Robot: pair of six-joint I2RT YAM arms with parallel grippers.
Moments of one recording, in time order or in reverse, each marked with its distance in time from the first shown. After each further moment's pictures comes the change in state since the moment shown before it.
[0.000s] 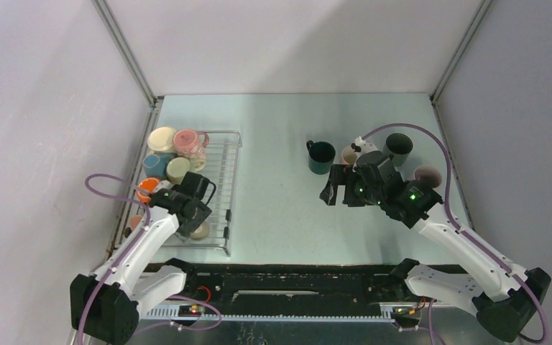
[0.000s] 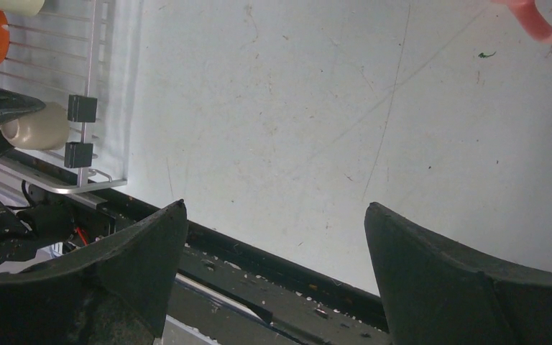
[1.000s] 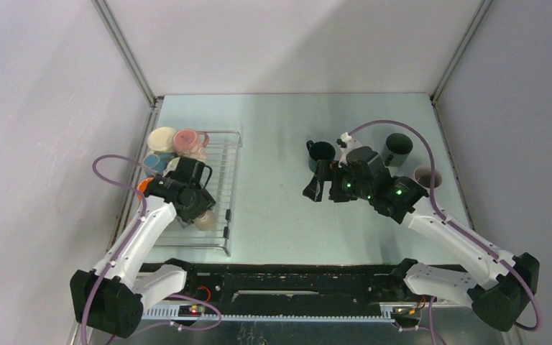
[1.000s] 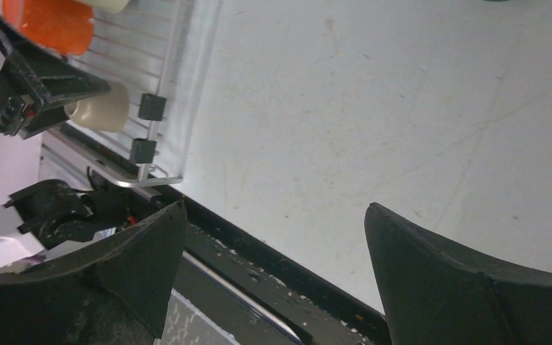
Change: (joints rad) left arm 0.047 0.067 0.131 0.035 0.166 0.268; right arm 0.023 0.068 -0.011 0.166 -0.113 0.027
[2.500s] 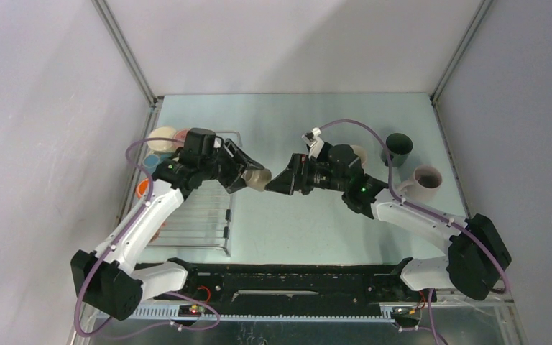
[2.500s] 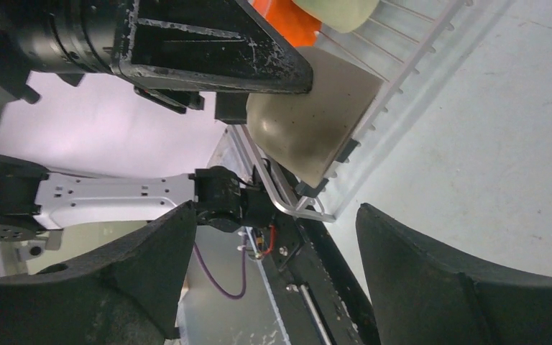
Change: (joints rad) left arm -0.126 0.117 0.207 0.397 0.586 -0.204; right arm 0.033 0.259 -0.122 0.799 -0.427 0.200
